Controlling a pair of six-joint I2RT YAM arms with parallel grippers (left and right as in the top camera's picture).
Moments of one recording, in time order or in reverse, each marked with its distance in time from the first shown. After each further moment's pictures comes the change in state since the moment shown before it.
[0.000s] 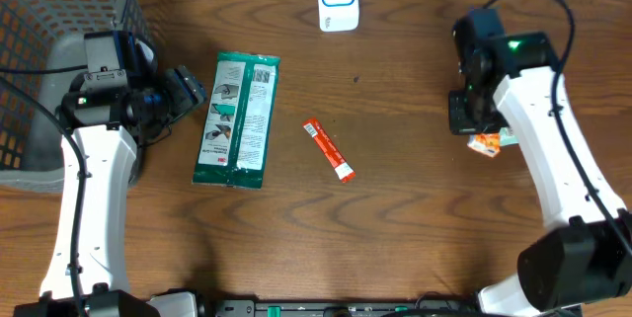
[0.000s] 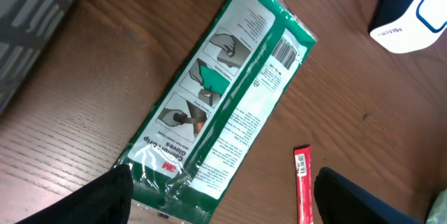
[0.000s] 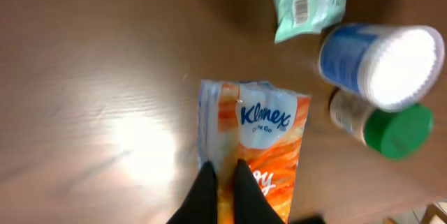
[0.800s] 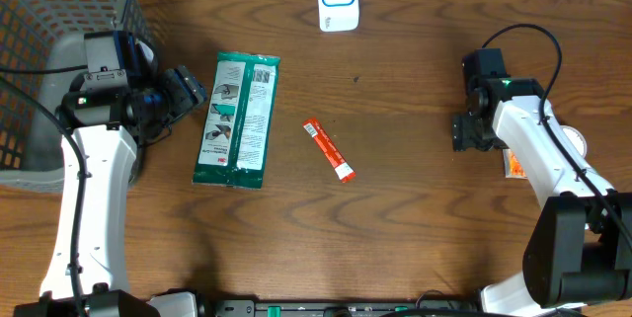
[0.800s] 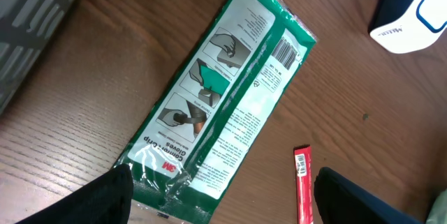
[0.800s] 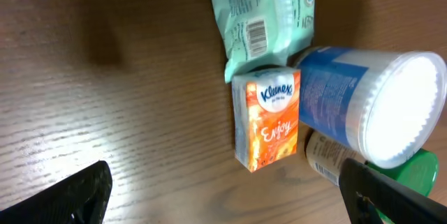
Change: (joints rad) left arm 0.000 0.000 0.000 0.000 0.000 0.000; right arm -0.093 0.001 -0.337 0.410 0.169 -0.089
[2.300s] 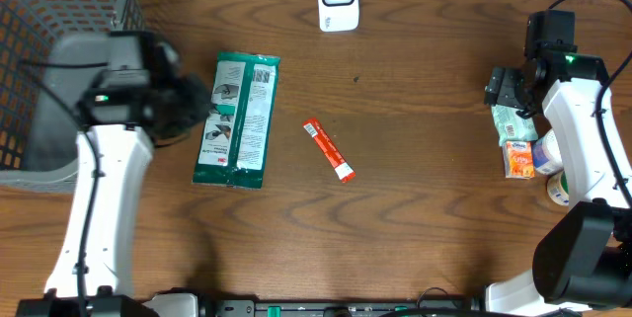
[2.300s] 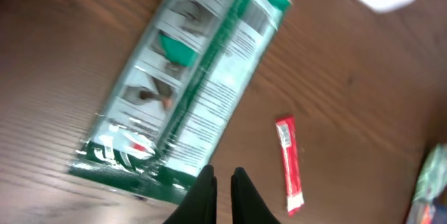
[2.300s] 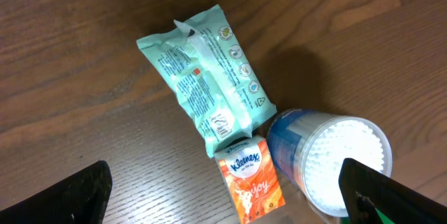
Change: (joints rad) left arm -0.154 0.000 -0.002 -0.024 0.013 -0.013; right arm -0.187 -0.001 0.219 0.030 -0.172 0.043
